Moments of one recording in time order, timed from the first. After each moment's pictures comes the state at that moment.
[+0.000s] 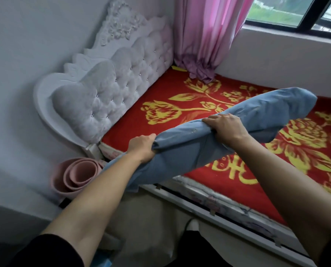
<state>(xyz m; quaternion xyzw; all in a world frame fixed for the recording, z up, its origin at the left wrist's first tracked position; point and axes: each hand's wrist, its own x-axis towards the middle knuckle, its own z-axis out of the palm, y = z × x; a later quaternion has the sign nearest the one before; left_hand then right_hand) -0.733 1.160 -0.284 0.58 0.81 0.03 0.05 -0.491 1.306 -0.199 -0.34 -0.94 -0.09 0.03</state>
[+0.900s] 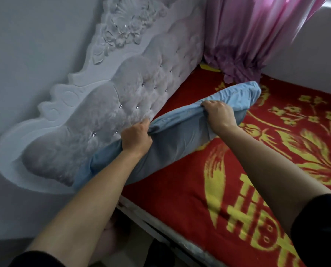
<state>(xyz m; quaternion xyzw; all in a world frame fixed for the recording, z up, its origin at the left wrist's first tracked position) -0.989 1.499 -0.285 0.46 0.88 0.10 -0.07 -0.813 1.707 -0.273 -0.36 -0.92 0.06 0.13</state>
